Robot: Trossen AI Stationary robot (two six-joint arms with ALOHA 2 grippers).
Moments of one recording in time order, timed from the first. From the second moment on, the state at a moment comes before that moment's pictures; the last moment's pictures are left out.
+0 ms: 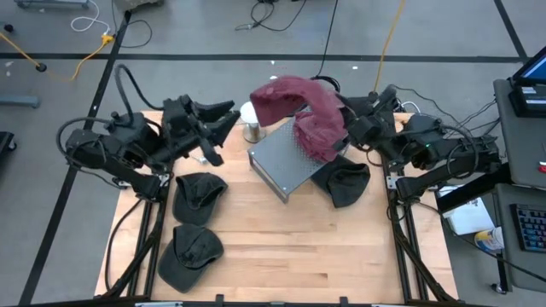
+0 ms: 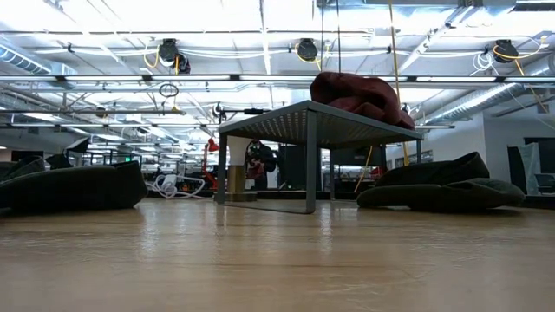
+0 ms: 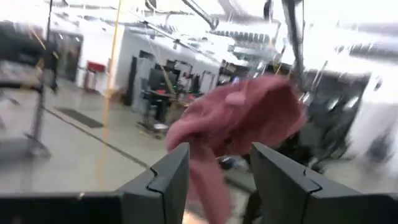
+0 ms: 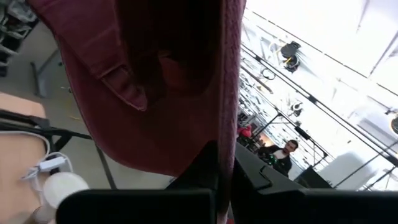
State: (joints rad) left arm -0.25 1.25 1.55 0.04 -0.75 -0.01; right arm 0.17 1.14 1.37 0.04 0.94 -0.97
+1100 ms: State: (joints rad) left arm -0.23 1.43 1.74 -0.10 -0.82 0.44; right arm 0.19 1.19 1.37 -0.06 0.93 -0.83
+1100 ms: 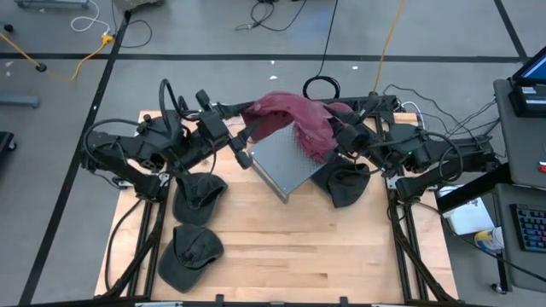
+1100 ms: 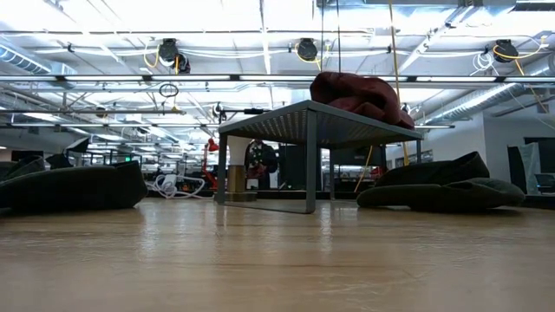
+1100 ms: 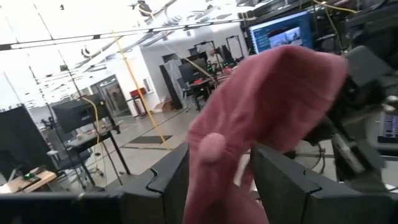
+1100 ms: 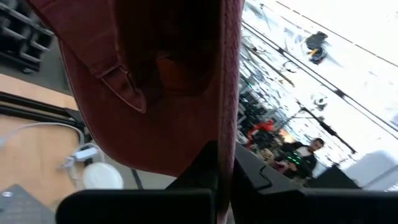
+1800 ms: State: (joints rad) left arm -0.23 1.43 1.74 -0.12 -0.82 0.43; right arm 0.19 1.19 1.37 -0.11 0.89 -0.77
